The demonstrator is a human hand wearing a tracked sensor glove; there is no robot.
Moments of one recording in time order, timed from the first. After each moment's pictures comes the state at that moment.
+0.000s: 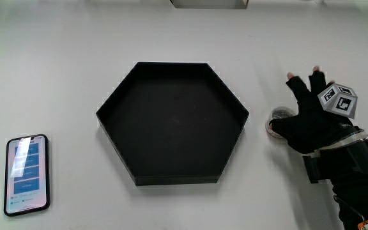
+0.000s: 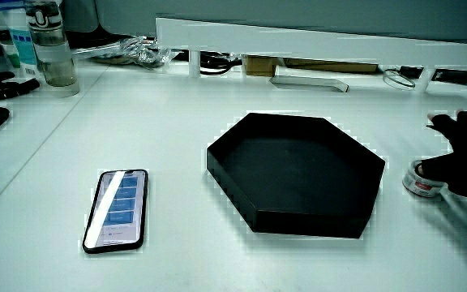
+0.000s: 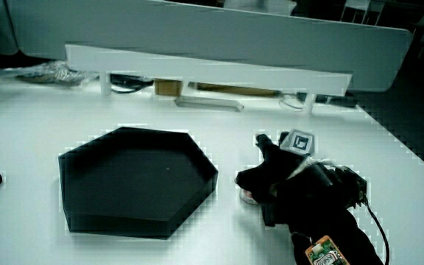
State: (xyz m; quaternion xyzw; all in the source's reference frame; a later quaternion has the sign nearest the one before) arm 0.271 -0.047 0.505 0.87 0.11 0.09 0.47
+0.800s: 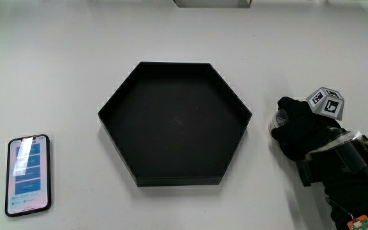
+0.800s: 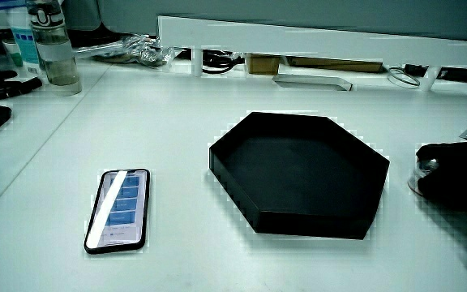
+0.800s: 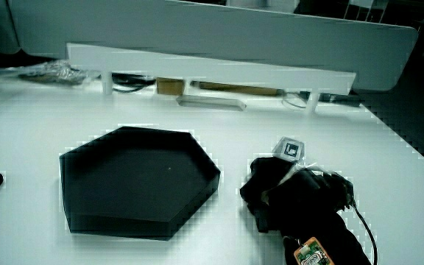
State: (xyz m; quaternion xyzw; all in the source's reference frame) arm 0.262 -0.044 0.530 0.86 0.10 0.10 0.49
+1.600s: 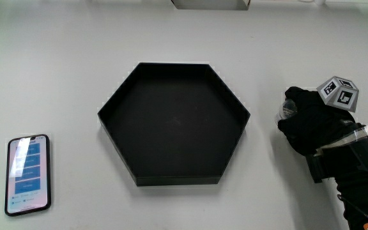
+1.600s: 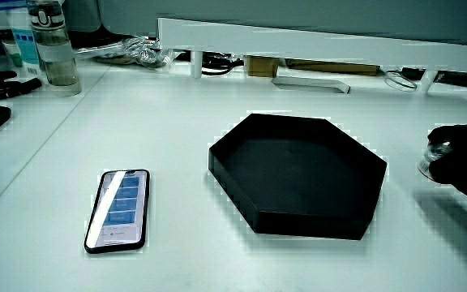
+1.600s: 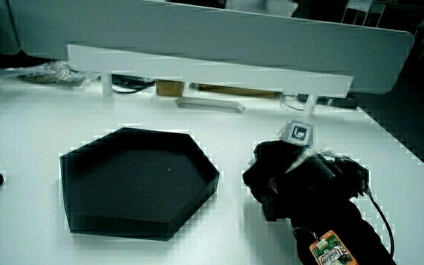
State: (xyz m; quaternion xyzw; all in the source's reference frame) arm 0.267 -0.058 0.493 0.88 0.08 0.10 0.46
